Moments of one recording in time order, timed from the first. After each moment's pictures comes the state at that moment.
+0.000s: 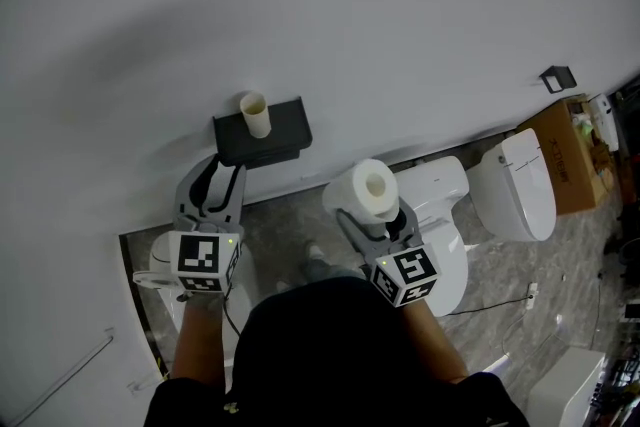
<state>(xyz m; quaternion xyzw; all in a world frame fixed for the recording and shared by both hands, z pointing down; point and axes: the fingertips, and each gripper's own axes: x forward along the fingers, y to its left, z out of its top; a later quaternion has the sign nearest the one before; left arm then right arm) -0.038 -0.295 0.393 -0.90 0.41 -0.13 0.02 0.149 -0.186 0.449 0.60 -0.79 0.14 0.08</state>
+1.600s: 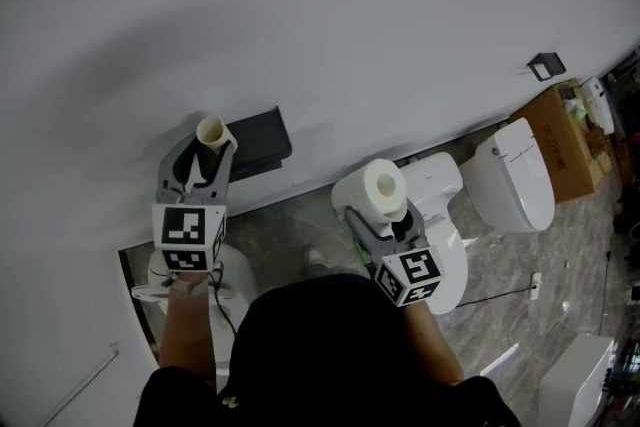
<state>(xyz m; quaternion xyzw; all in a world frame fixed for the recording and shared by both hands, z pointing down) -0.002 -0.339 0.367 -0.90 0.40 -0.18 0.04 0.204 -0.178 0.446 0.65 -0.75 0.14 0.06</state>
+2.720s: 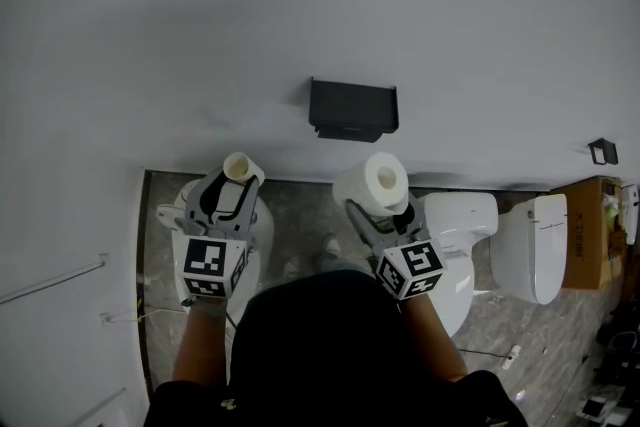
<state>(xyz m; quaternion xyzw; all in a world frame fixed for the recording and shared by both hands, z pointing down) -0.182 -0.207 0.420 -0.83 0.53 -0.16 -0.05 0.033 -0.190 0.453 0.48 -0.86 0.14 0.09</state>
